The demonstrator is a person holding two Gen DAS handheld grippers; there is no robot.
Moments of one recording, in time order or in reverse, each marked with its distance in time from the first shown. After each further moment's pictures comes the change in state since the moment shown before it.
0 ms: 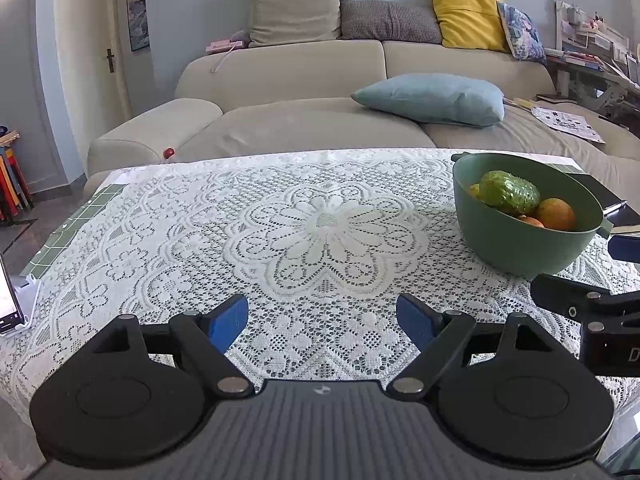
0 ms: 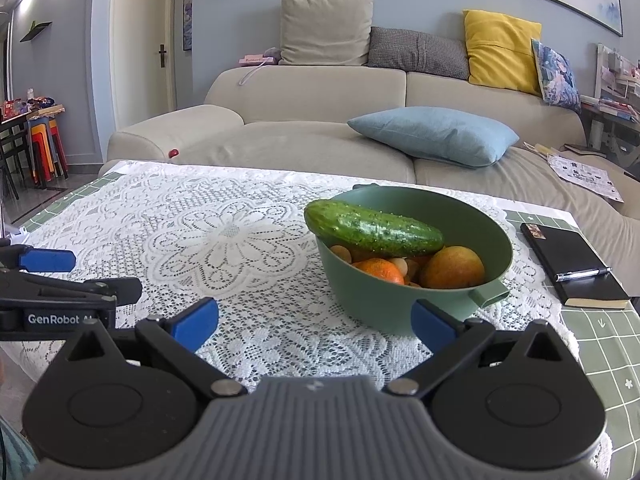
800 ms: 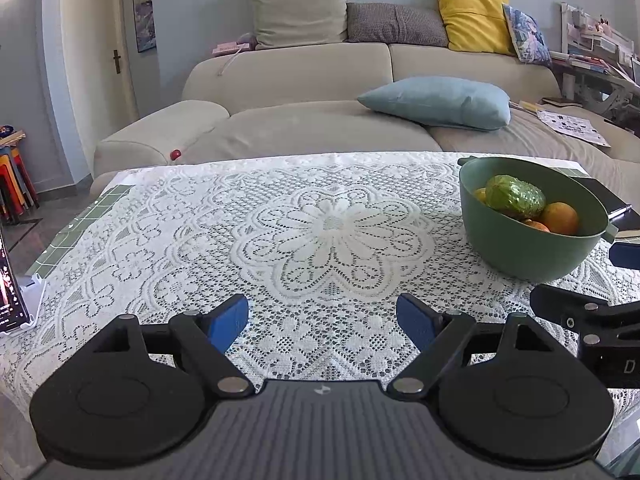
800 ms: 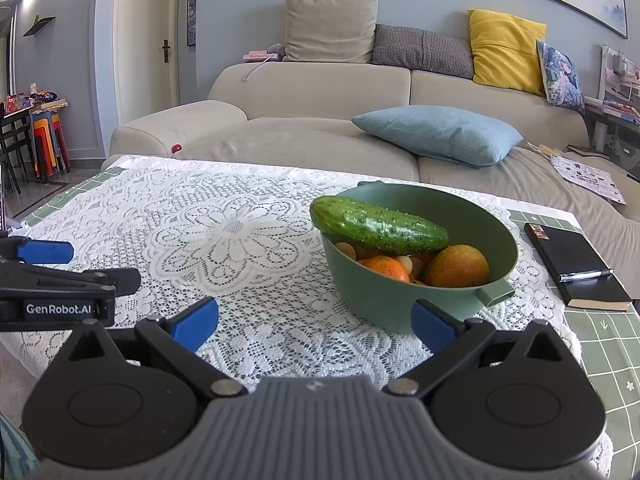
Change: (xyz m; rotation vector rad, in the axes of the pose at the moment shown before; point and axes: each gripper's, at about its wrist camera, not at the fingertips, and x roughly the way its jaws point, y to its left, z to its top) left arm -0.002 0.001 0.002 -0.009 -0.008 0.019; right arm 0.003 0.003 -0.001 -0.012 0.008 0.005
